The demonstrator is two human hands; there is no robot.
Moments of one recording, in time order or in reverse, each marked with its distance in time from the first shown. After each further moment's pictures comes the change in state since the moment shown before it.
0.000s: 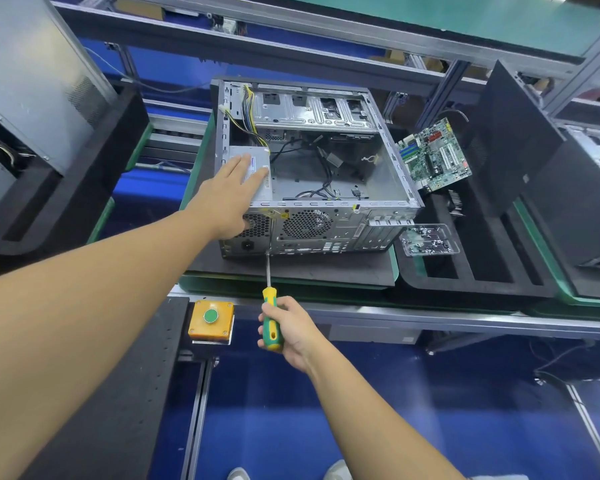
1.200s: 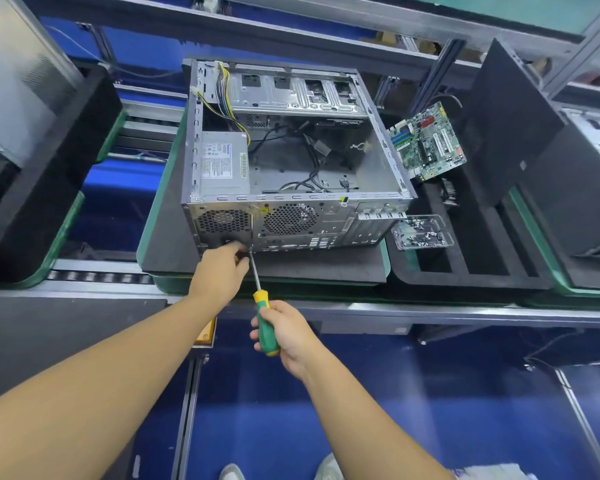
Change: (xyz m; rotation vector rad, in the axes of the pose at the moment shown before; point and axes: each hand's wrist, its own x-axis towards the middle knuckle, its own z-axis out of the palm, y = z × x) left_hand -0.039 0.053 0.126 -0.612 0.099 -0.377; right_hand 0.012 0.005 -0.021 -0.078 0.005 -0.072
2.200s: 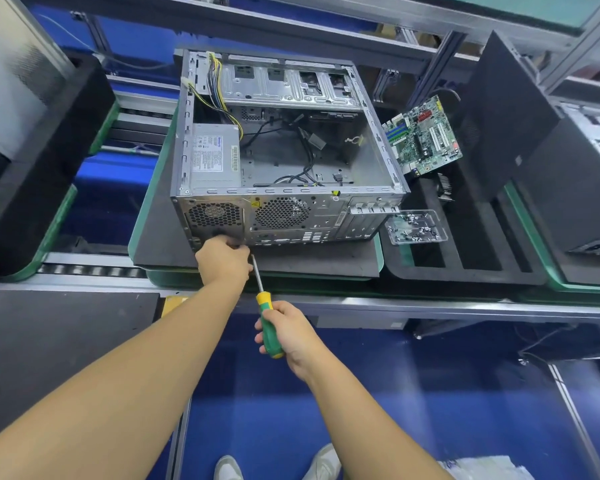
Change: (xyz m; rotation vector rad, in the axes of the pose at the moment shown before) left_hand 0.011 0.031 0.030 -0.546 0.241 -0.512; right_hand -0.017 0.001 -0.016 -0.107 0.030 -0.007
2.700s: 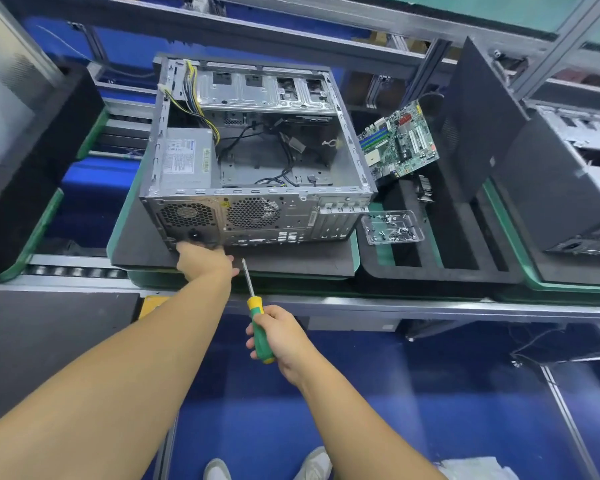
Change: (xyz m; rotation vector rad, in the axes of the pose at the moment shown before) left_hand -0.007 0.014 0.022 -0.366 0.233 -0.361; right_hand -0.021 -0.001 -0.030 0.003 -0.030 0.002
